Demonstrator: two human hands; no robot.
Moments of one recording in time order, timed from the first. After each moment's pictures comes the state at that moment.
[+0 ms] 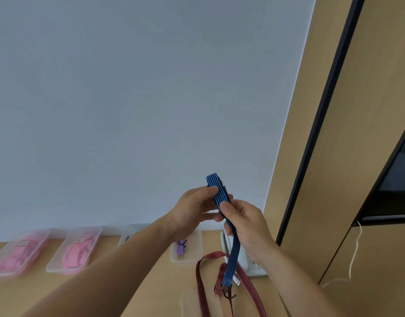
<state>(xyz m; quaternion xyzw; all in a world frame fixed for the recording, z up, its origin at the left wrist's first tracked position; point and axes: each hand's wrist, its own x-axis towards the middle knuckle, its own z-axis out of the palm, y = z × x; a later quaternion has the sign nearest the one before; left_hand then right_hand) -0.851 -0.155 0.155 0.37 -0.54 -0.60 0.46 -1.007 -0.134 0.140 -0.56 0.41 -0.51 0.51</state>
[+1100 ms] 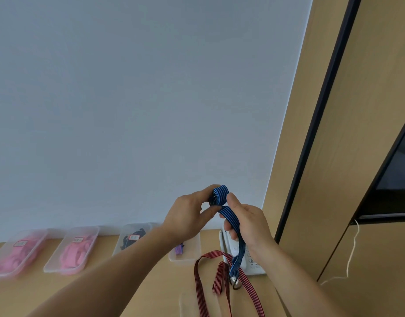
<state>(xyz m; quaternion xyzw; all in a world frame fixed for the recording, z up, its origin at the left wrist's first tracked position) -0.846 -0.156 0.132 0.44 -0.80 -0.06 0.41 -1.016 -0.138 0.138 -0.52 0.49 -0.47 0.51</state>
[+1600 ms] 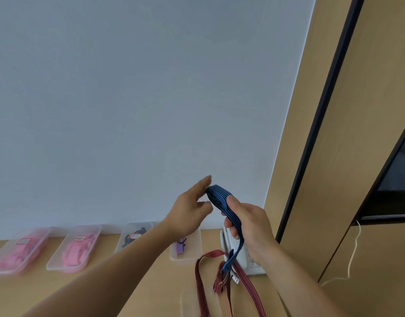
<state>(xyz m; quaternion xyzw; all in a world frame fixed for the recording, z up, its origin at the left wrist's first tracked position) -0.844 -0.159 0.134 0.48 -0.69 -0.30 0.46 -1.015 -0.136 0.136 -0.51 0.47 -0.49 0.53</state>
